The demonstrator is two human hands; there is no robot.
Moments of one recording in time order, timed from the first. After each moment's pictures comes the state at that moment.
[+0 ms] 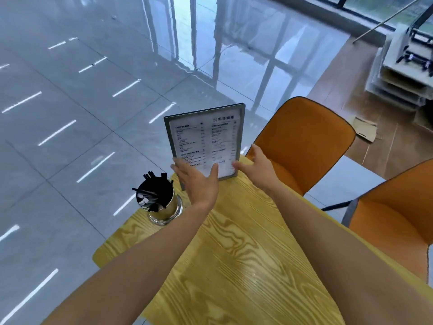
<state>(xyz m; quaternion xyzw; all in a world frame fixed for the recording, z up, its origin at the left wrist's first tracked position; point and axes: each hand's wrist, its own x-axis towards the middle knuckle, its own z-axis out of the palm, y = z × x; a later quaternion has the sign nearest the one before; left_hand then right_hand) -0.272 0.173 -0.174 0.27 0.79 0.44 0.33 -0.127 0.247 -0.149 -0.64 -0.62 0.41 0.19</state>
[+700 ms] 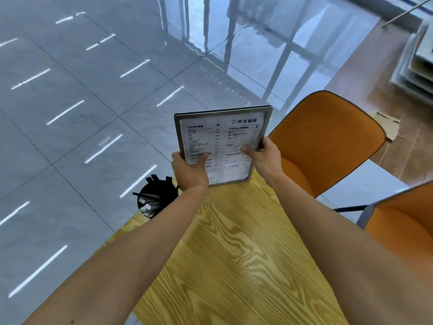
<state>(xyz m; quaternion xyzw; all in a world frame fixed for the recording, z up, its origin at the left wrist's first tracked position) -0.322 0.226 -0.208 0.17 0.81 0.49 0.28 -0.153 0.307 -0.184 -0.63 -0.55 0.46 0.30</state>
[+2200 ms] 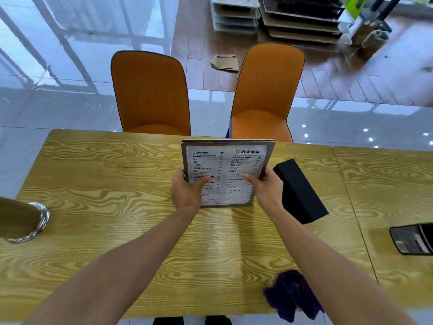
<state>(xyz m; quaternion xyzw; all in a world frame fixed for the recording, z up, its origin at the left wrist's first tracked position) 0.043 -0.033 -0.190 0.51 0.65 0.31 0.47 0.241 -0.118 -0.188 -0.80 -0.29 0.26 0.45</state>
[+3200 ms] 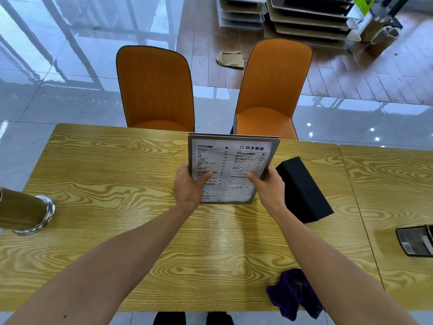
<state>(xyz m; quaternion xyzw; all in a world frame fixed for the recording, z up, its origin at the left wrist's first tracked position) 0.034 -0.020 -0.208 0.60 0.62 0.27 0.43 0.236 -0.121 -0.191 -0.80 -0.27 0.29 0.45</state>
